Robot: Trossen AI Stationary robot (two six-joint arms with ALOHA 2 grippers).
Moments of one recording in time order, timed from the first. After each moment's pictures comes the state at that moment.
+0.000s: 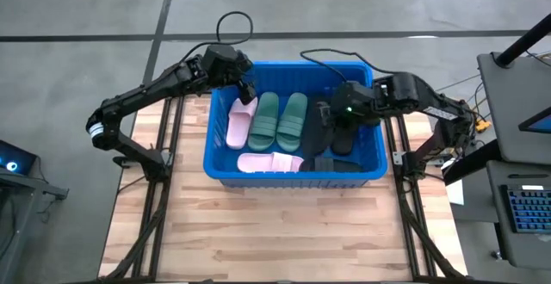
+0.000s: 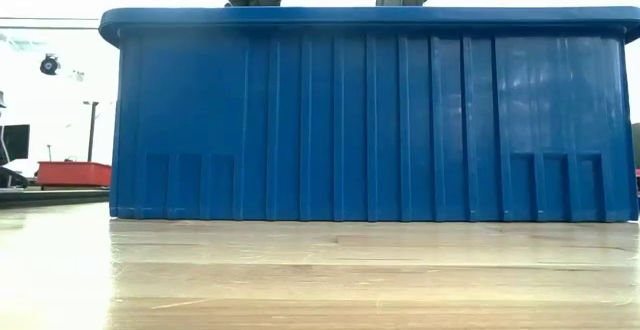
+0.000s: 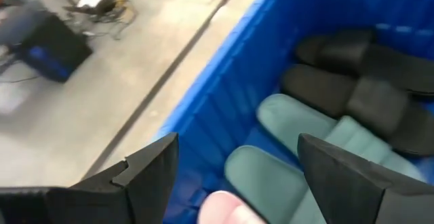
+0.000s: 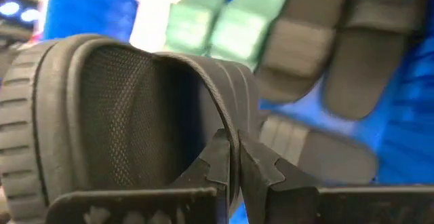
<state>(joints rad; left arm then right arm) 0.50 1.43 1.53 -0.65 -0.24 0.17 -0.03 1.59 2.08 -1.57 0.23 1.29</state>
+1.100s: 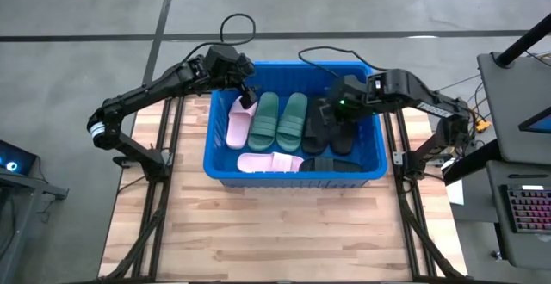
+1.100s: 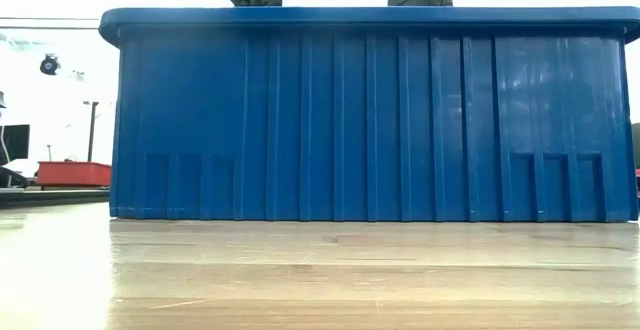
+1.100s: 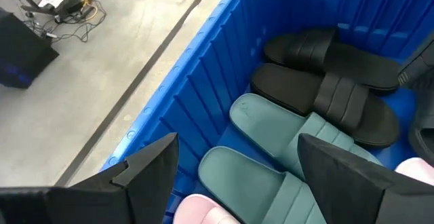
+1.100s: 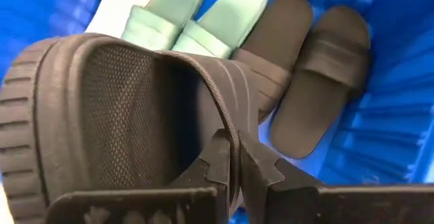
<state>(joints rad) 0.50 1.44 1.53 -0.66 -0.12 0.17 -0.12 1.57 1.97 -1.57 0.28 1.03</state>
